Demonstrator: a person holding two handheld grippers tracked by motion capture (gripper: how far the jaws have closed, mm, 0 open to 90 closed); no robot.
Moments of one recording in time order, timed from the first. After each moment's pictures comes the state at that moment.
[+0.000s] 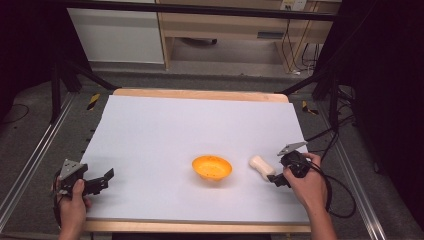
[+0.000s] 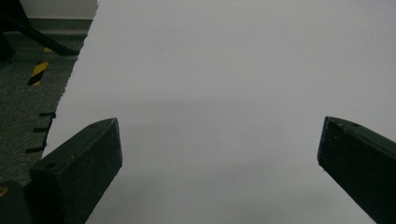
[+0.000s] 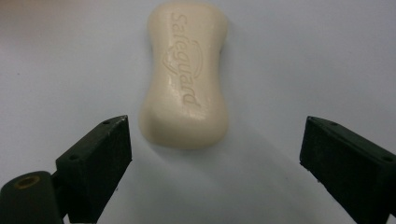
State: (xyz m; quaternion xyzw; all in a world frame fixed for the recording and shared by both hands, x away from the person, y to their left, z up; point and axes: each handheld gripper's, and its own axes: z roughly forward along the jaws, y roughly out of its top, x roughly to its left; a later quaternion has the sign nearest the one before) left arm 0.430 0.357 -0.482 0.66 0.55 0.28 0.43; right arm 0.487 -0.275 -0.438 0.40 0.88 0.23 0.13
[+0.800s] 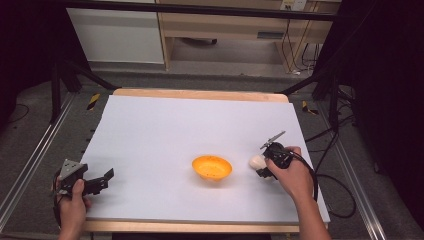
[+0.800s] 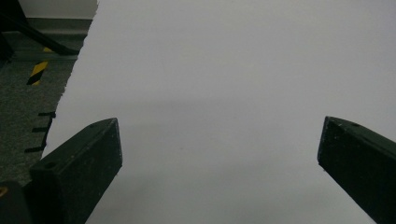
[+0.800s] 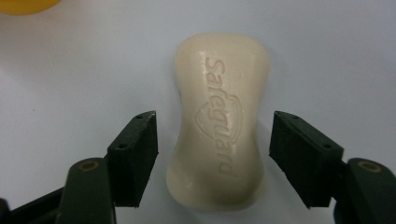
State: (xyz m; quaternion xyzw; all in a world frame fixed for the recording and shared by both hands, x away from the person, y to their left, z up) left arm 0.430 0.357 -0.482 0.66 0.55 0.28 0.43; right arm 0.517 -0.233 -0.438 0.40 0.90 0.17 0.08
